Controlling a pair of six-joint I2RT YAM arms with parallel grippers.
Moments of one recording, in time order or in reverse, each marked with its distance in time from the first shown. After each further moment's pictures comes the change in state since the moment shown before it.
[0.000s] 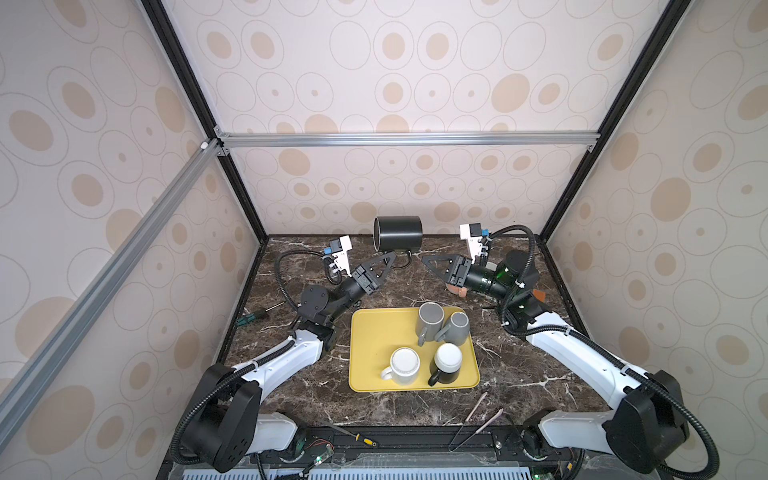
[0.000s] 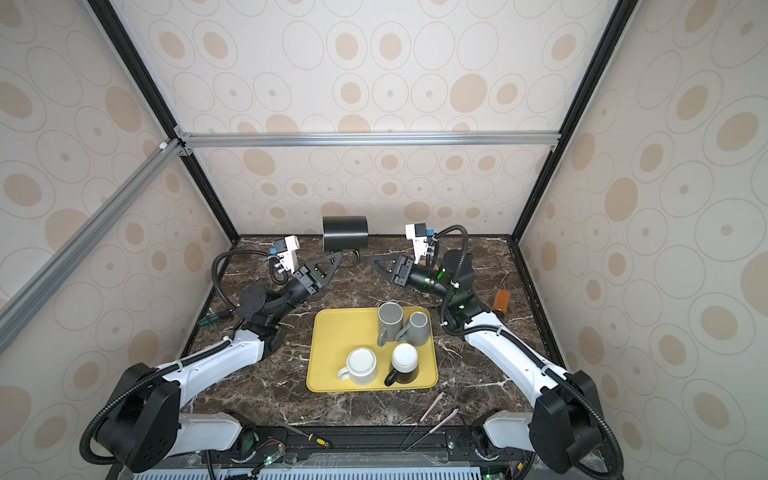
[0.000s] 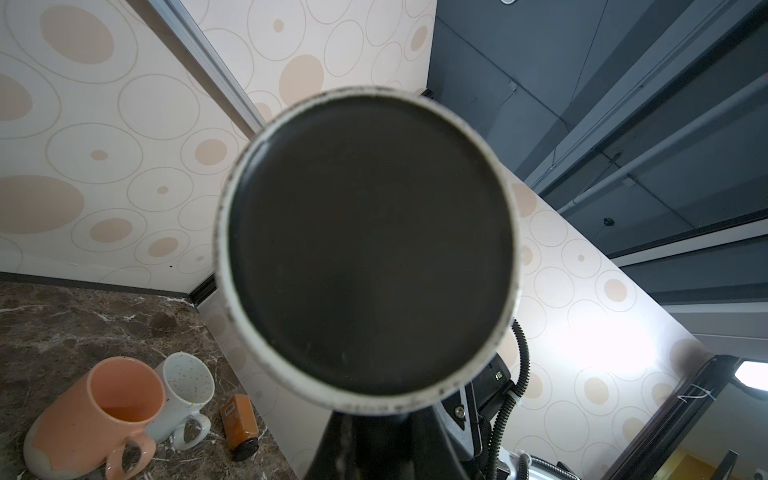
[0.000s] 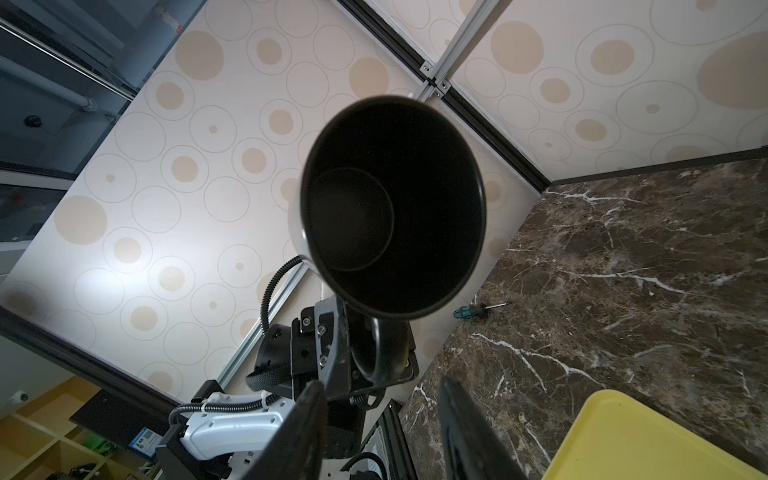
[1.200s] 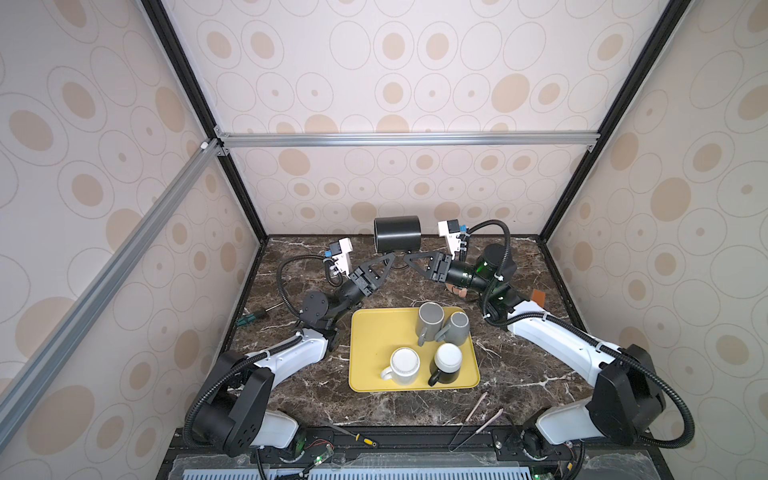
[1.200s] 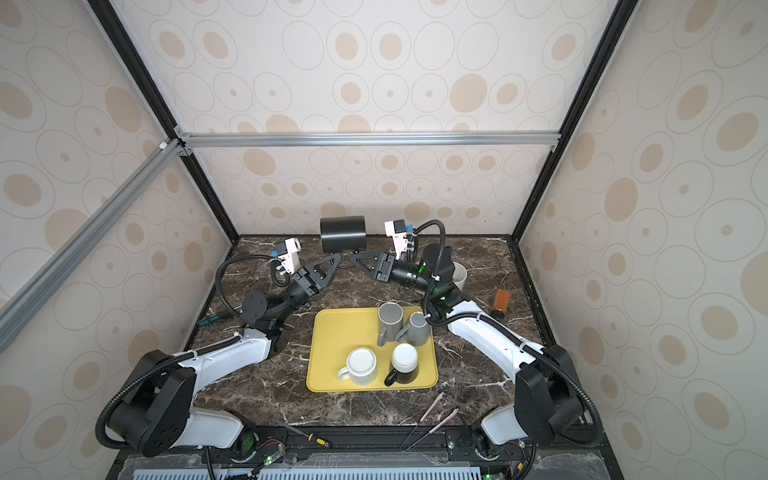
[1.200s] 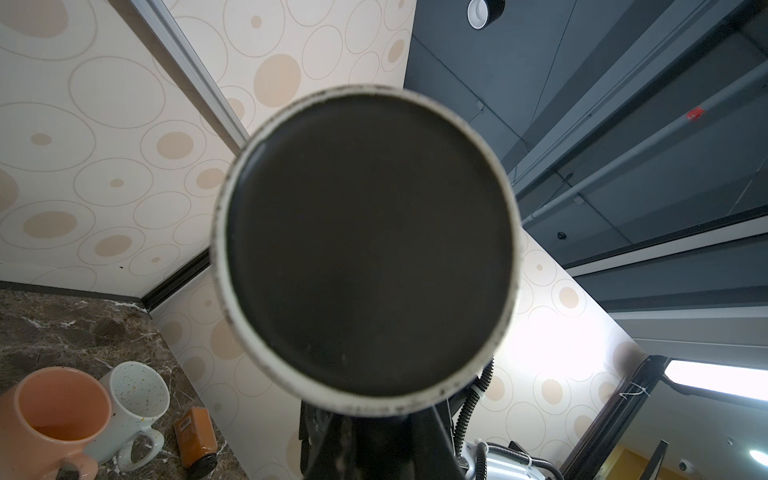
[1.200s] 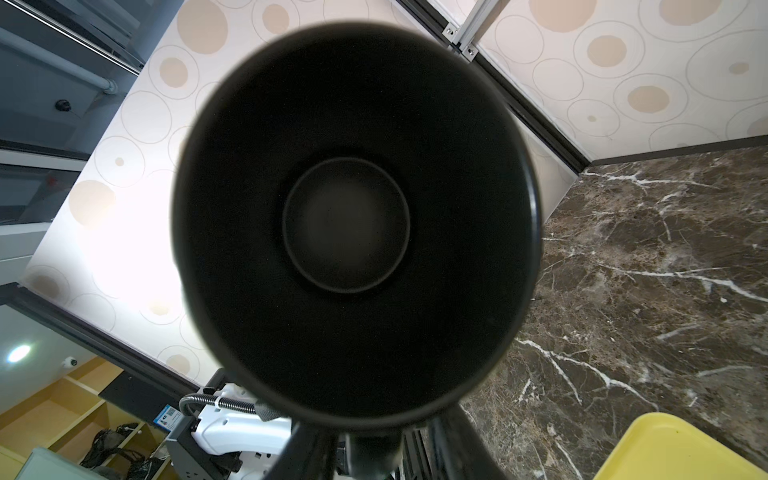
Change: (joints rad) left arm -0.007 0.075 -0.028 0.198 0.006 -0.109; right arm 0.081 0.144 0.098 0.062 -0.011 0.023
